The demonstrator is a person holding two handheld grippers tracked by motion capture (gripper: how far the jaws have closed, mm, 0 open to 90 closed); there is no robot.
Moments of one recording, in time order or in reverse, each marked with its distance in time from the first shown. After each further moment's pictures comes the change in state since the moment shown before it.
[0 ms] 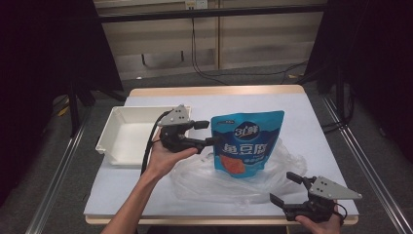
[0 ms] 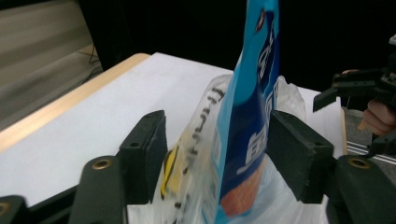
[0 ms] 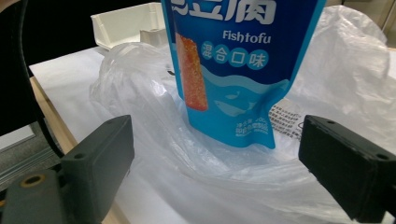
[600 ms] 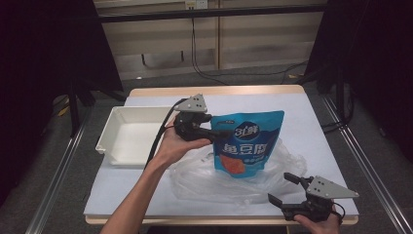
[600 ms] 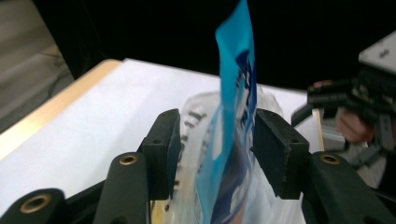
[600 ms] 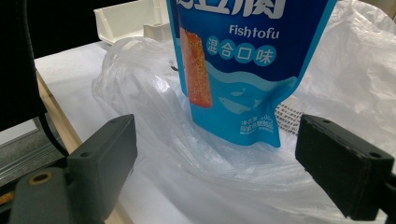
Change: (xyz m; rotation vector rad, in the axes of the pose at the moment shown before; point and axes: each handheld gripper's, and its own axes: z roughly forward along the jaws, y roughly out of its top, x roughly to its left) left arm 0.003 0.032 0.026 0.092 -0.135 0.048; right arm 0.001 0.000 0.003 0.017 0.018 -0.008
